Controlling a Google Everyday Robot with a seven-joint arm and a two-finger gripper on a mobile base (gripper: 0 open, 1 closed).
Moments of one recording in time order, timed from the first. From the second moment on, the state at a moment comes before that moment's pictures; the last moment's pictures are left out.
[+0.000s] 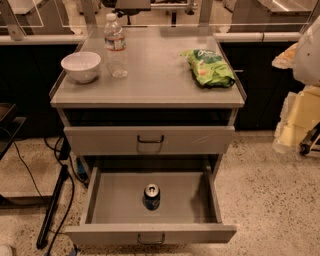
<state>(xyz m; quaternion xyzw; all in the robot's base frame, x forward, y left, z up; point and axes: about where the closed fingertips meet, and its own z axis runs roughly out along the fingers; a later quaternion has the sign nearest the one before) 0.438 -0.216 0.977 -0.60 0.78 -0.04 0.16</state>
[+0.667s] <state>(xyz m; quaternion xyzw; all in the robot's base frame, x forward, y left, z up) 0.428 -0.217 0.962 -0.60 0.78 -0.03 0.17</state>
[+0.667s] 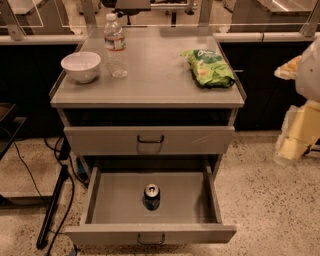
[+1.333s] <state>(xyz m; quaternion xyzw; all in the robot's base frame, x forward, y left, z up) 0.410 -0.213 0.895 -0.59 0.79 -0.03 0.17</state>
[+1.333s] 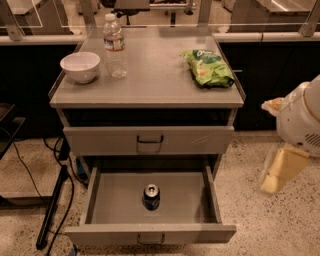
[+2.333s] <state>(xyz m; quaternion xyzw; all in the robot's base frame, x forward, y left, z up) 0.403 -0.199 0.853 -0.59 0.79 0.02 0.17</state>
